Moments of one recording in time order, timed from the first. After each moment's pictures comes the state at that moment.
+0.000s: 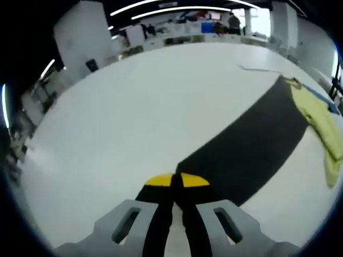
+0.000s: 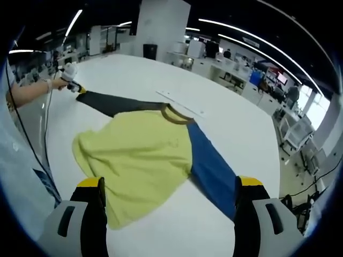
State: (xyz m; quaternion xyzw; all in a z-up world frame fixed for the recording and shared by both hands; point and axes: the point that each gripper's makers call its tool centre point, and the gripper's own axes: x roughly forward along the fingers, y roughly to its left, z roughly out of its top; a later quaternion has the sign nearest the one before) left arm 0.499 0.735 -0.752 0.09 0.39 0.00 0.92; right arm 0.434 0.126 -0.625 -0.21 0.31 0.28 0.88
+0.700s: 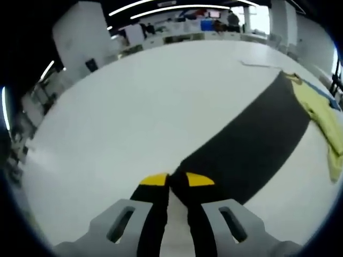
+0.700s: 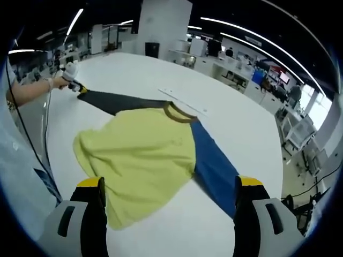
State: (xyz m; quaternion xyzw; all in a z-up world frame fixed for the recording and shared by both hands) left arm 0.495 0.742 -0.759 0.09 0.40 0.00 0.91; right arm 0.433 0.134 -0.632 -0.21 0.32 0.29 0.88
